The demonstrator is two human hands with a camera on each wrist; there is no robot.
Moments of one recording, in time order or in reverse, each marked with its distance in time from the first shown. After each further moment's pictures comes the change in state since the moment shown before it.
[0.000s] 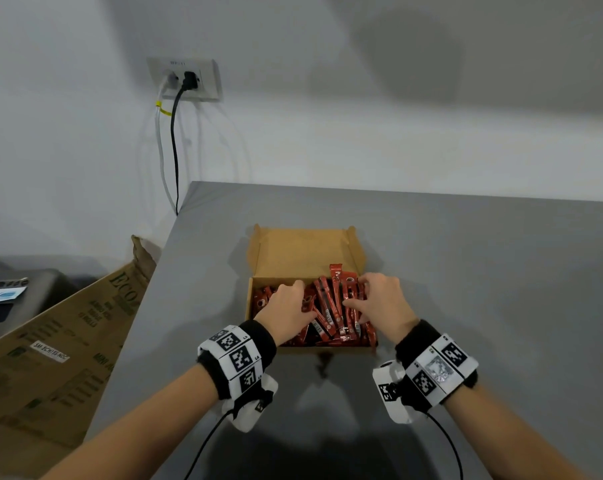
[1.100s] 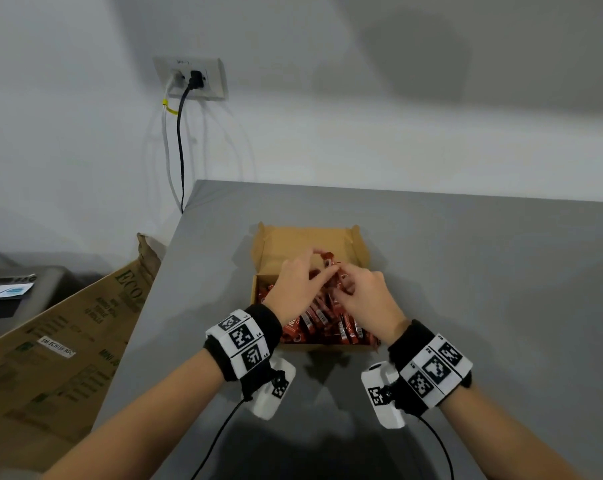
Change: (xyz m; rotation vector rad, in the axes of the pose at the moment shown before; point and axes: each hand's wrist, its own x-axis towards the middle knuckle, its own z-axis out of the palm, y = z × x) left_hand 0.002 0.024 -0.023 -0.441 0.155 0.164; right_hand -0.007 -0.020 0.009 0.089 0.032 -0.316
